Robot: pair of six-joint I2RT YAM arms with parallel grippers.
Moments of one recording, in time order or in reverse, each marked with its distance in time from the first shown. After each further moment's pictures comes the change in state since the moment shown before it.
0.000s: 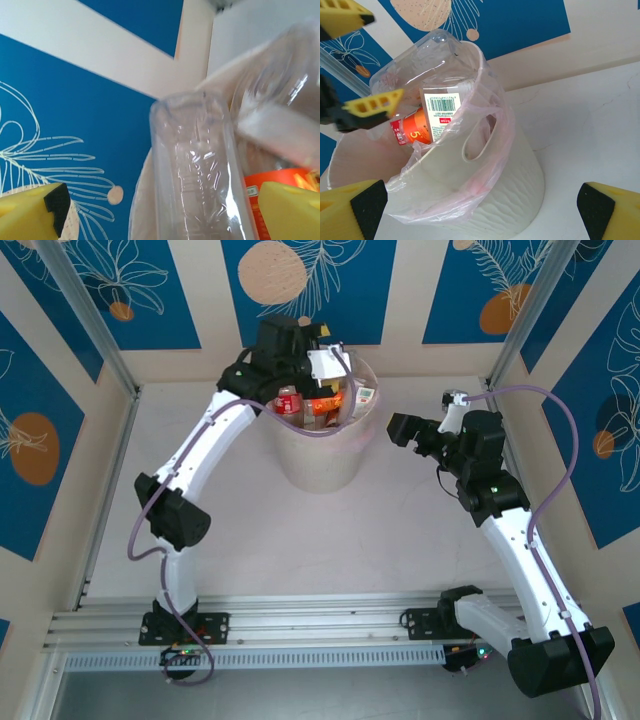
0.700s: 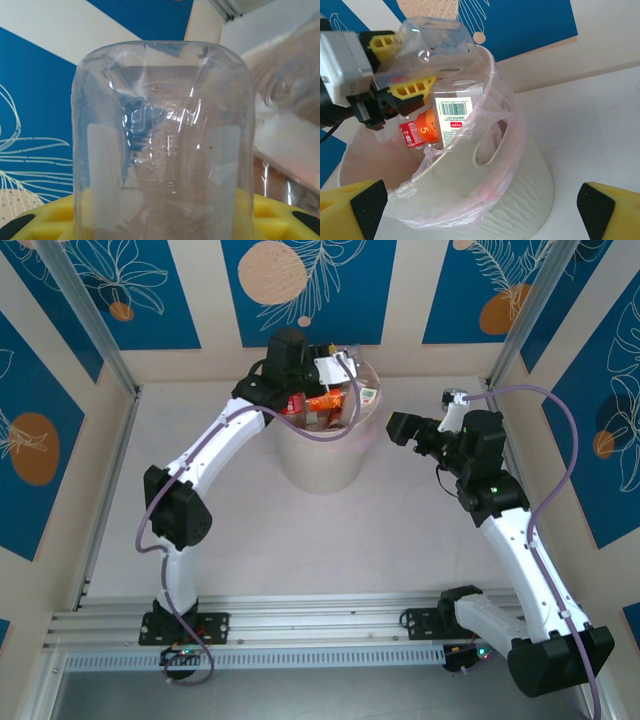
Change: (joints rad) left arm -0.016 0.019 -0.190 0.264 -0.058 -0.033; right arm 0.000 0.000 -0.004 0.024 -0.016 0.015
